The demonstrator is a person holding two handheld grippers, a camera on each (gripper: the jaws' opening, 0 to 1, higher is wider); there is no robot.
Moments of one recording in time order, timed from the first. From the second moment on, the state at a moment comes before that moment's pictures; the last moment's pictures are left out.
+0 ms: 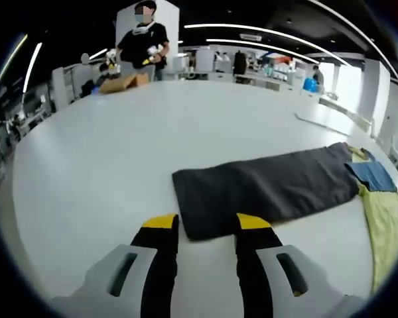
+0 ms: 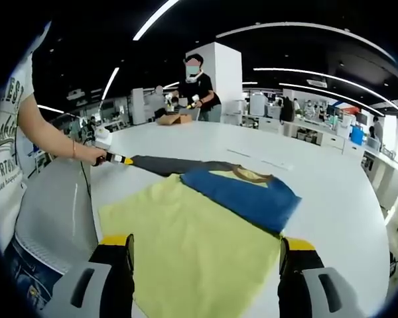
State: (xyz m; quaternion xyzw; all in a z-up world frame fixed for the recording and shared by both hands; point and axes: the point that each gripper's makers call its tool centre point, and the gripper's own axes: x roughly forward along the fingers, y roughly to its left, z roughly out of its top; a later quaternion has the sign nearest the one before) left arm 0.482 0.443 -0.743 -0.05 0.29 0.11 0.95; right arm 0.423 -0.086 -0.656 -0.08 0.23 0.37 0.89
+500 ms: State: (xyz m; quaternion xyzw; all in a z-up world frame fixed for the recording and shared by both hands) left arm 0.474 0.455 -0.741 -0.09 0.32 0.18 0.93; right arm 0.420 -0.079 -0.653 -0.05 0.22 0.38 0.90
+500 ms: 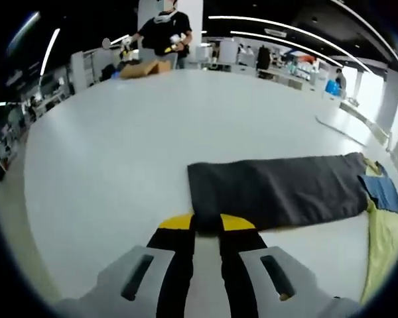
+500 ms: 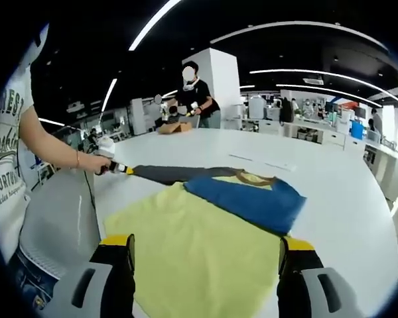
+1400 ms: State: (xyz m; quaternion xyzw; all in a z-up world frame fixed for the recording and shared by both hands) left arm 0.497 0.406 -0.706 -0.08 0.29 0.07 0.95; right arm 0.420 -0.079 -0.648 -0.05 0.22 0.38 0.90
